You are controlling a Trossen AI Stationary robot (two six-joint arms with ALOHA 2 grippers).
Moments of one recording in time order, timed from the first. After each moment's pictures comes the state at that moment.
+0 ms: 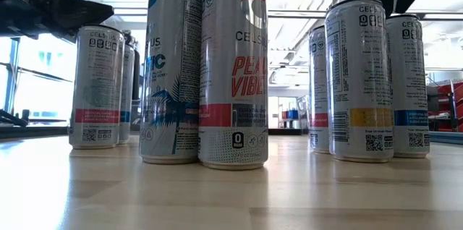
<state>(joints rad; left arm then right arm) -0.02 0.05 0.01 0.15 -0.04 -0.07 0.33 1.36 1.24 -1.17 0.10 0.44</state>
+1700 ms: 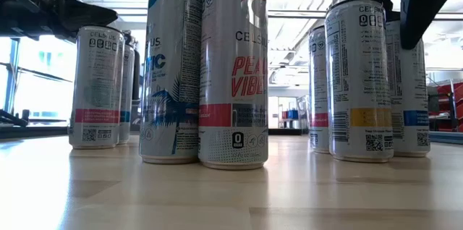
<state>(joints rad) -0.02 0.05 0.01 0.15 -0.12 -0.07 0.37 1.52 1.24 -1.18 0.13 0.39</state>
